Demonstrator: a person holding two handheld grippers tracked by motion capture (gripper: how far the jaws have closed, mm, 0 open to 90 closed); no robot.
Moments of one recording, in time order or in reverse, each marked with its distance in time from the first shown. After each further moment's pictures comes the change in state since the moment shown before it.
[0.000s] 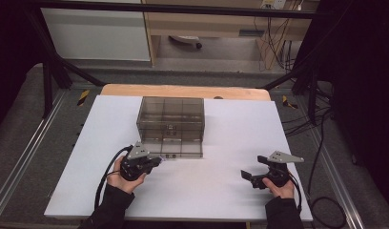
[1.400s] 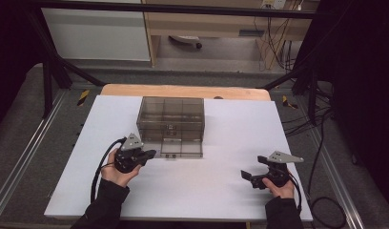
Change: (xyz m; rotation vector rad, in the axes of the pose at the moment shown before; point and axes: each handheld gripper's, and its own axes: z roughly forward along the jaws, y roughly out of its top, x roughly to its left) left arm 0.019 0.013 -0.011 -0.009 0.036 -0.017; right arm 0.000 0.000 0.000 0.007 -0.007 0.000
